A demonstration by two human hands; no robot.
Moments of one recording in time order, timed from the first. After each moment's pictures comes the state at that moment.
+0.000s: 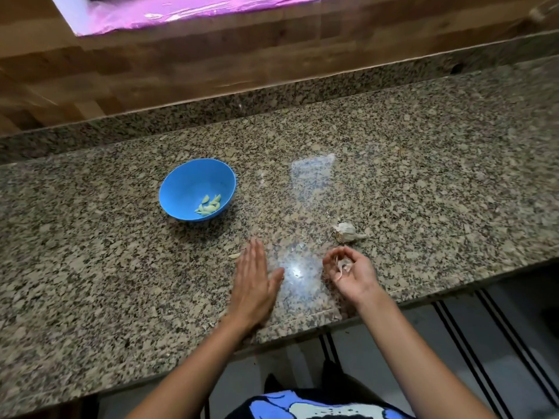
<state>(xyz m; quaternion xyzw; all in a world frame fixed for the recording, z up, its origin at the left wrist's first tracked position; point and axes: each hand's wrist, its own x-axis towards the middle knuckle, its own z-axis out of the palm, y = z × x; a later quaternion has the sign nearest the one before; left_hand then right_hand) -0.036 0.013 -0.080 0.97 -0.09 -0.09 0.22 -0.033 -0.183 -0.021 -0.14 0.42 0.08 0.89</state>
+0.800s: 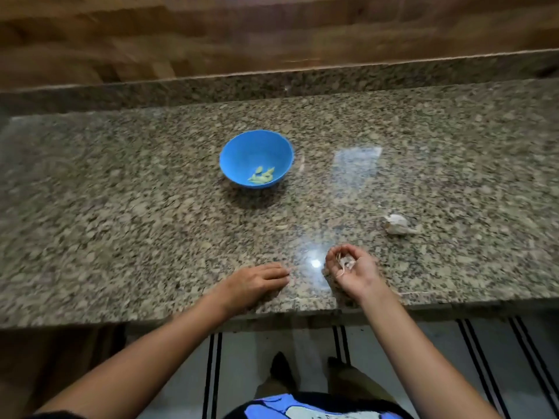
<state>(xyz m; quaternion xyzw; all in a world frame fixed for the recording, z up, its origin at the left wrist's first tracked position) -0.068 0.120 -0.072 0.89 -0.42 -0.02 0.17 -0.039 -0.113 -0.032 -0.18 0.43 0.16 0.87</state>
